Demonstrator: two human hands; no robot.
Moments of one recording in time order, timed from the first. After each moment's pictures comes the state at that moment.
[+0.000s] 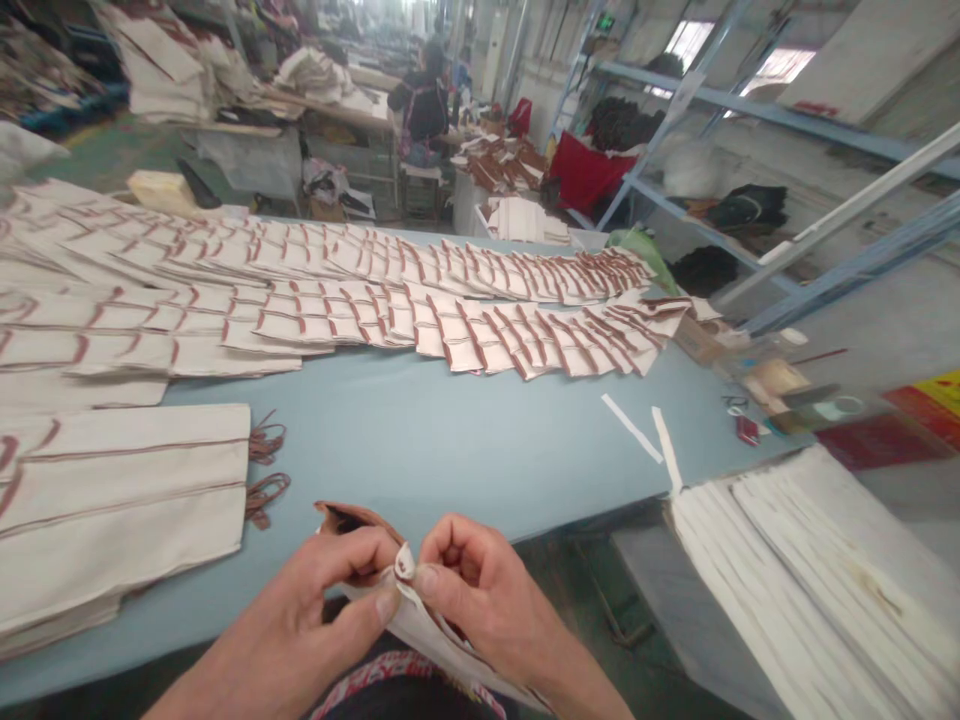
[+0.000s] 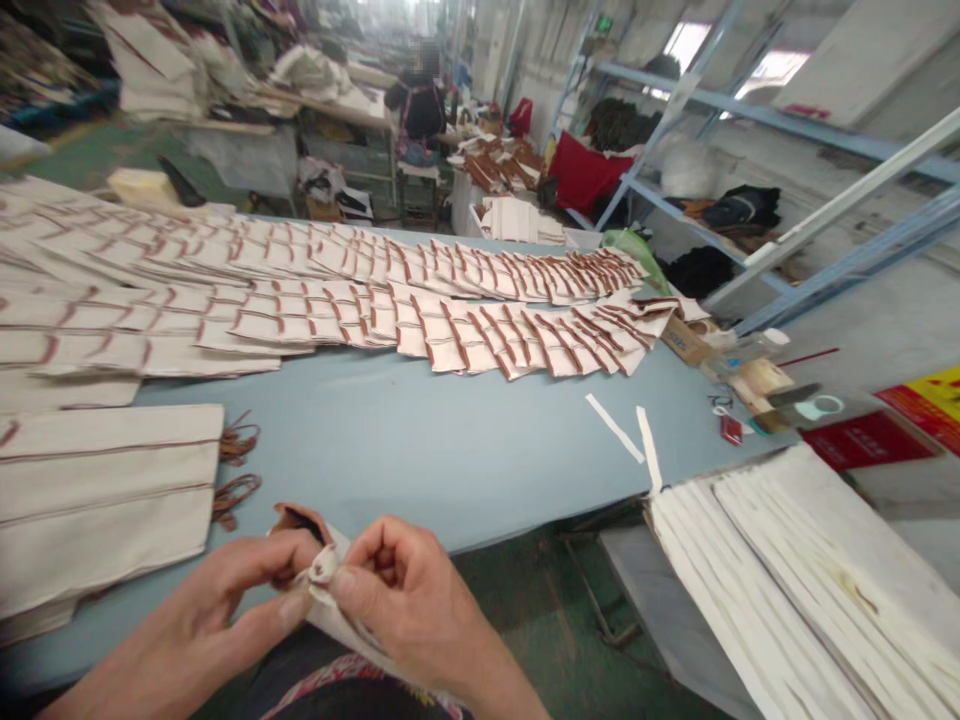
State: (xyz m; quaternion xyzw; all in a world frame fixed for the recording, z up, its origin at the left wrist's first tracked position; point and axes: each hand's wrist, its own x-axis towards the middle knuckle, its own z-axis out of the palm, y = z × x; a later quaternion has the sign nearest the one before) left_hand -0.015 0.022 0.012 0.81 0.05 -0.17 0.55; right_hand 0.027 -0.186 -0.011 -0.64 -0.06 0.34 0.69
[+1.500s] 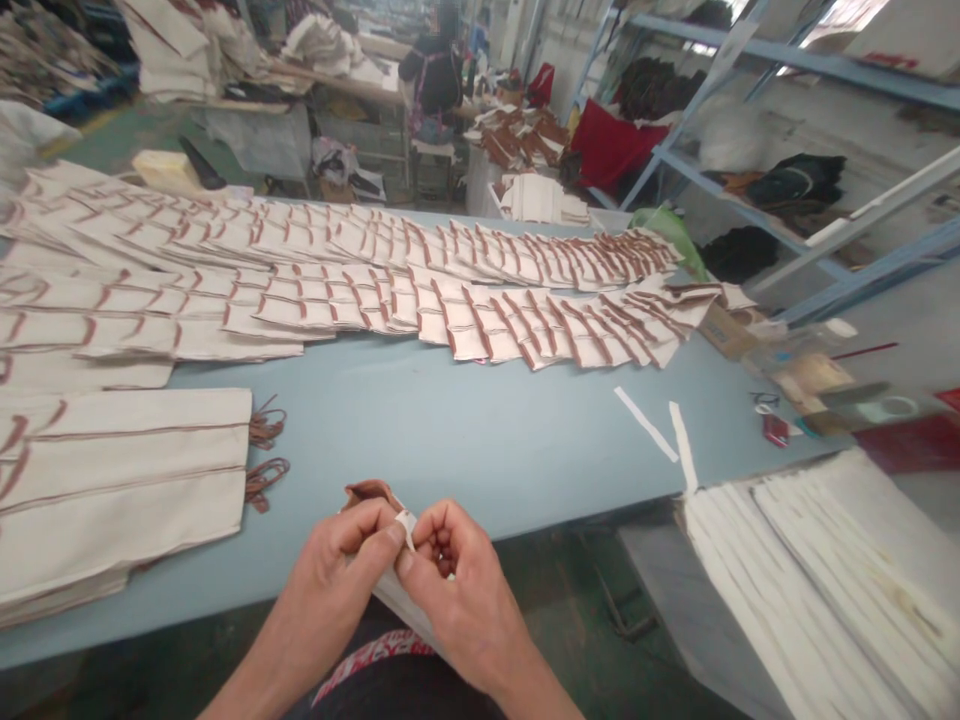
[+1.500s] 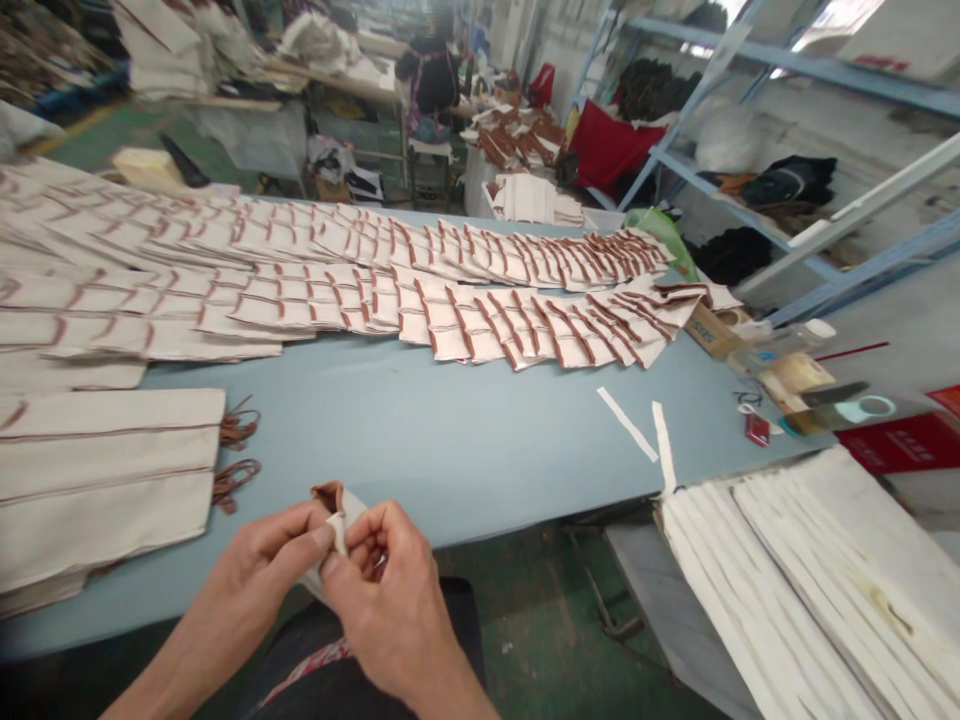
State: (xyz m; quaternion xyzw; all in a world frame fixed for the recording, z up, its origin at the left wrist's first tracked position) left_hand 0.008 -0.014 -0.030 0.76 0.12 -0.10 0.63; right_hand 0.031 -0.180 -0.024 -0.71 0.02 0.30 0.64
